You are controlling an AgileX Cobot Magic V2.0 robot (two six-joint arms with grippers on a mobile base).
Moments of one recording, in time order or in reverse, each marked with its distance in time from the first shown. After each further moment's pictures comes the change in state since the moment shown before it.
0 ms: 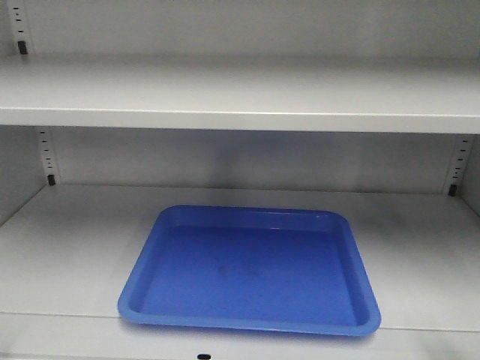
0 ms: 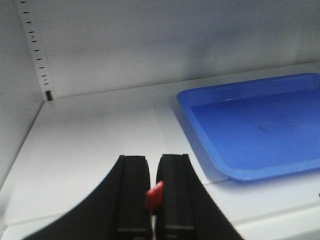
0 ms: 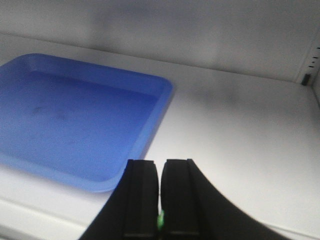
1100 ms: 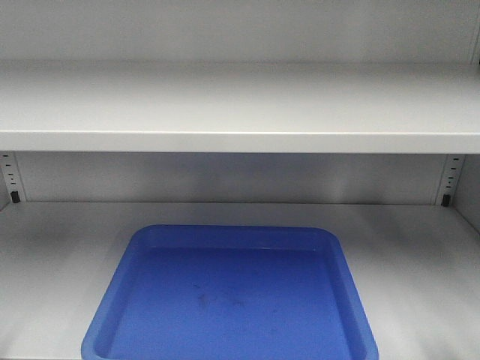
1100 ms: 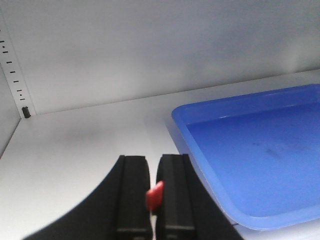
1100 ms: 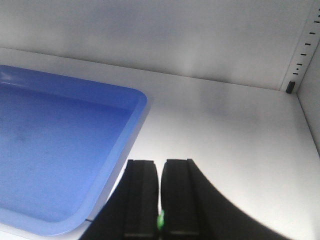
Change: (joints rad) left arm 0.000 0.000 0.000 0.000 0.000 0.000; right arm 0.000 0.000 0.000 0.000 0.000 0.000
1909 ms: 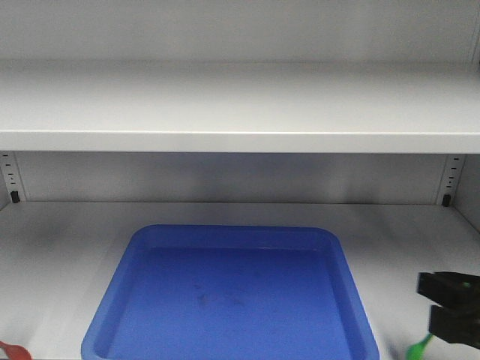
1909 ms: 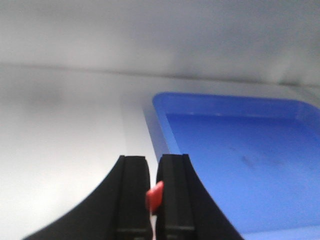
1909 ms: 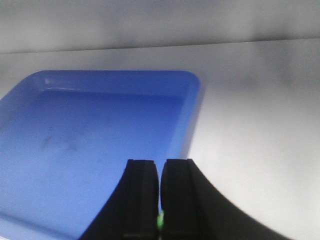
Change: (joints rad) left arm 0.000 0.171 -0.019 -0.396 -0.026 0.153; right arm 0.000 0.238 0.000 0.556 -0.084 -0.315
